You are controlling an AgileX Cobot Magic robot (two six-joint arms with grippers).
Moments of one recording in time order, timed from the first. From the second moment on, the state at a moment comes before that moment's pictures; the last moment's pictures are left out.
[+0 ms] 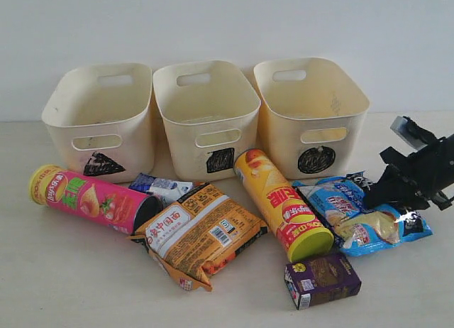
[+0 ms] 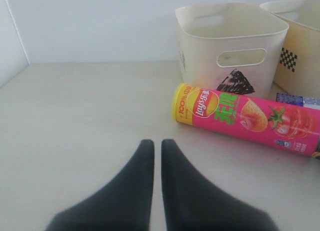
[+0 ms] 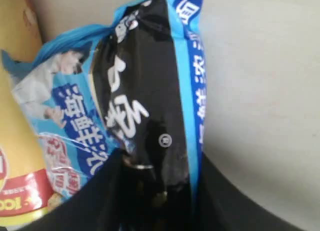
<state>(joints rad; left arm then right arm) 0.07 0.00 0.00 0.09 0.30 -0.04 -0.21 2.27 -1.49 0.81 1.20 -0.75</state>
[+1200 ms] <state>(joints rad) 0.07 0.00 0.00 0.09 0.30 -0.04 -0.31 2.05 -1.45 0.82 1.21 -0.80</state>
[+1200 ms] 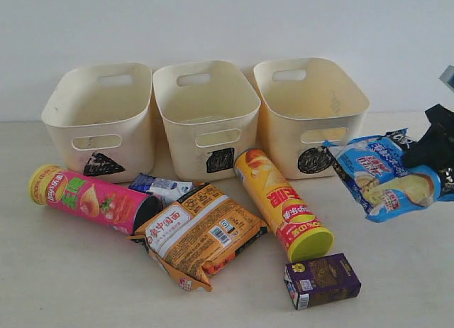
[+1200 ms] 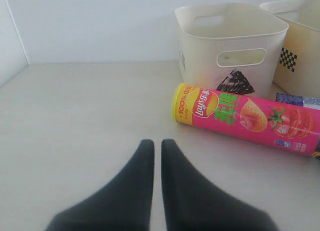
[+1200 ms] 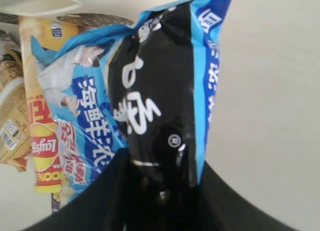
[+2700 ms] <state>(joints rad) 0.07 0.00 0.00 0.09 0.30 -0.04 0.04 1.94 -1.61 1.21 0.46 -1.07</state>
